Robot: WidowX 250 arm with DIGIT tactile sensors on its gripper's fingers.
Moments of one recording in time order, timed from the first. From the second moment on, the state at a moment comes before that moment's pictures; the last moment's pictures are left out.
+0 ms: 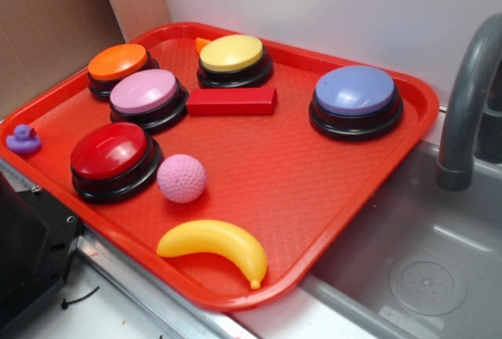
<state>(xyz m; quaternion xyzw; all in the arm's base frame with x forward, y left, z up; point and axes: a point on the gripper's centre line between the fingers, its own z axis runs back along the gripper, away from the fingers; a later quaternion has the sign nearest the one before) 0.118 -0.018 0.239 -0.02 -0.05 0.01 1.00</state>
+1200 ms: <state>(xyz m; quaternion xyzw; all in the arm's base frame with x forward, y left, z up) 0.140 -0.040 0.080 0.00 0.01 -0.21 0.98</state>
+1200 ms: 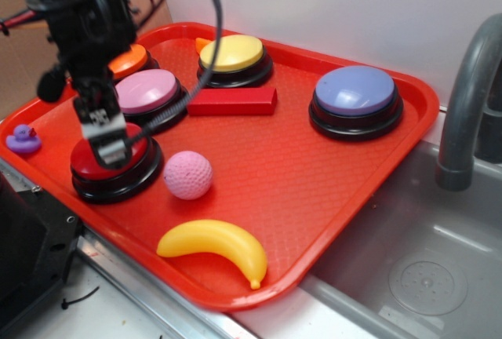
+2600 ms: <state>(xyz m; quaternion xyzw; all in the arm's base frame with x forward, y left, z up) 0.145 0.000 0.051 -0.01 0.04 -0.19 0.98</state>
